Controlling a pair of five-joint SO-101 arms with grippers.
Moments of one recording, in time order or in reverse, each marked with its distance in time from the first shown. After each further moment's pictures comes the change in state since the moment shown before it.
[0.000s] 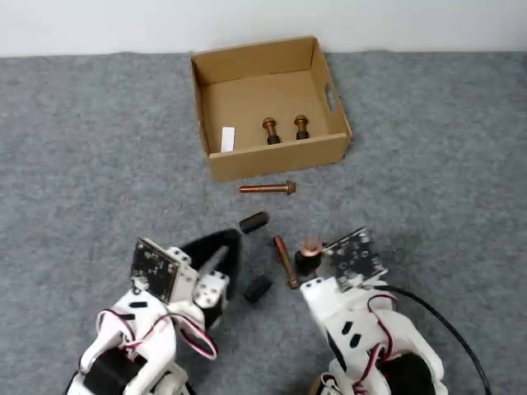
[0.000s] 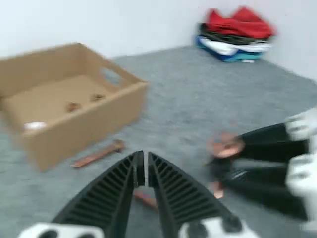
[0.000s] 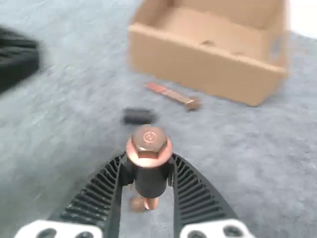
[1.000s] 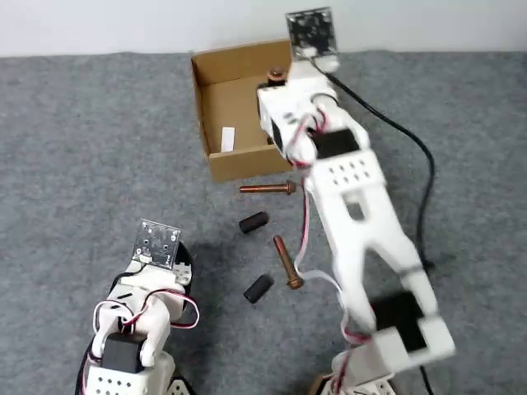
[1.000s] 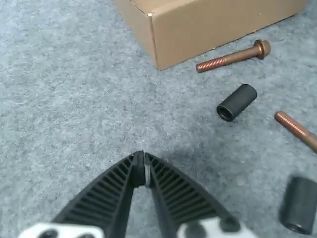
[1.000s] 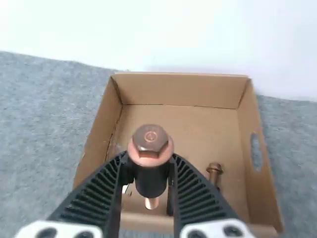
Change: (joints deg) left arm -24.1 0.1 18.5 1.6 -12.2; right arm 4.5 107.5 -75.3 -33.7 -10.1
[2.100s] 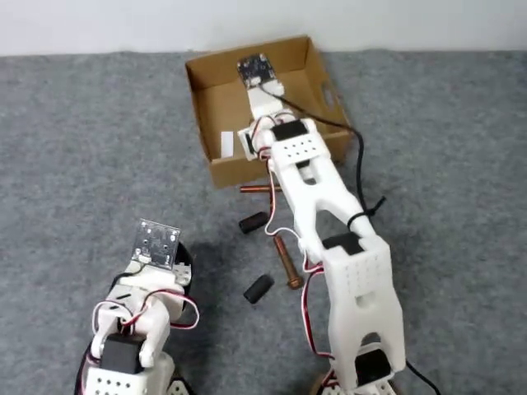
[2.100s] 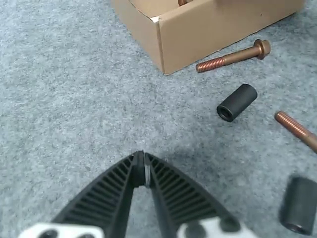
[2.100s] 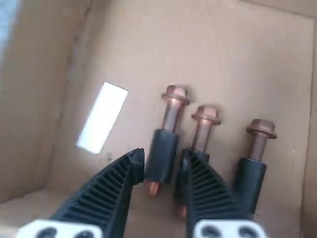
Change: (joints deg) left arm -0.4 0.0 0.0 0.0 0.0; right arm -2.6 35.4 -24.6 11.9 9.7
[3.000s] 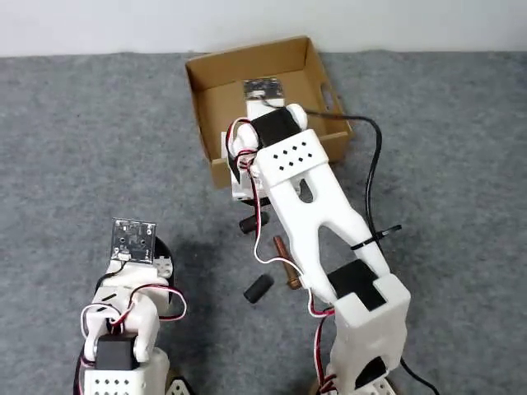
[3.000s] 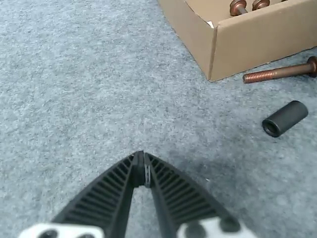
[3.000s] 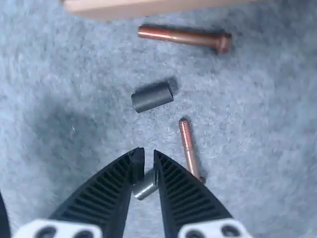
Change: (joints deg) left arm -8.7 0.0 0.0 -1.6 0.0; right arm -8.2 -21.7 1.1 51.3 -29.6
